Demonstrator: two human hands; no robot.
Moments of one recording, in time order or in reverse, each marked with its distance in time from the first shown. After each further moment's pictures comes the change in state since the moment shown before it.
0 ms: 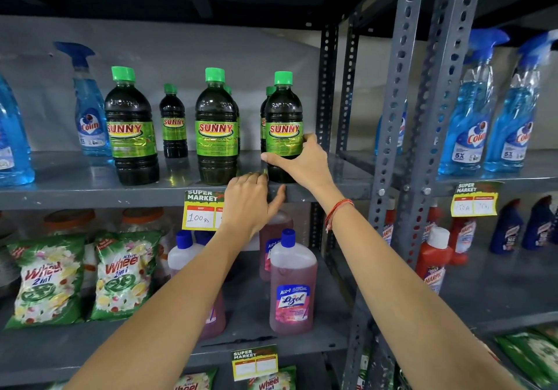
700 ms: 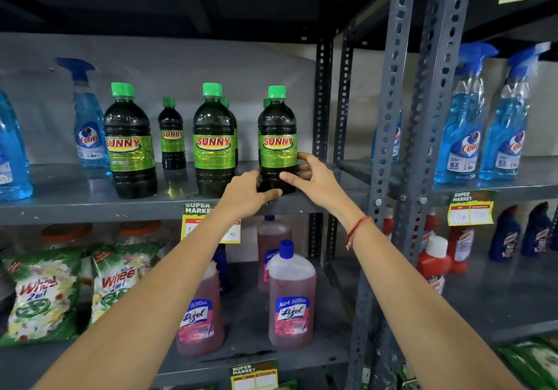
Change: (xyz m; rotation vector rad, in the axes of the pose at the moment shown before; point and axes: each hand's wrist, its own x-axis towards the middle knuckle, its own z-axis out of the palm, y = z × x) left_hand 0.034 -0.007 -0.029 -0.527 -0.326 -0.272; right_hand -0.008 0.017 -0.028 0.064 -0.219 -0.089
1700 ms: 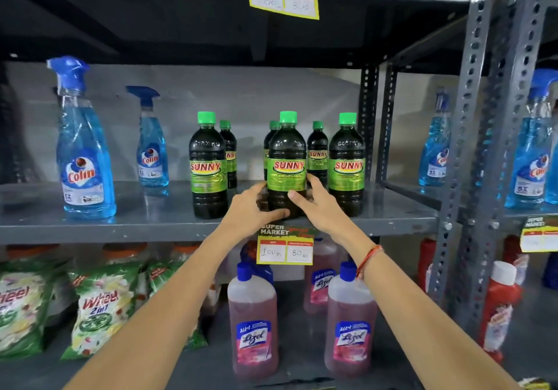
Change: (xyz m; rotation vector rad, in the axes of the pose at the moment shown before) left_hand -0.020 -0.093 -0.081 -0.179 0.091 0.104; right_hand -0.001 -0.076 0.102 0.017 -0.079 0.065
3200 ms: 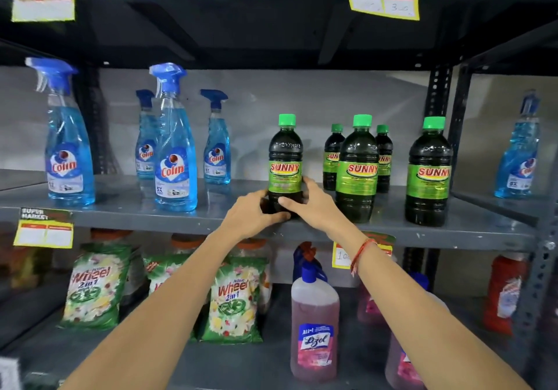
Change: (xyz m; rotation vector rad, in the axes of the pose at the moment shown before) left_hand -0.021 -0.087 -0.095 0.208 -0.022 -0.150; right_hand 0.032 -0.057 0.116 0.024 -0.119 -0.016
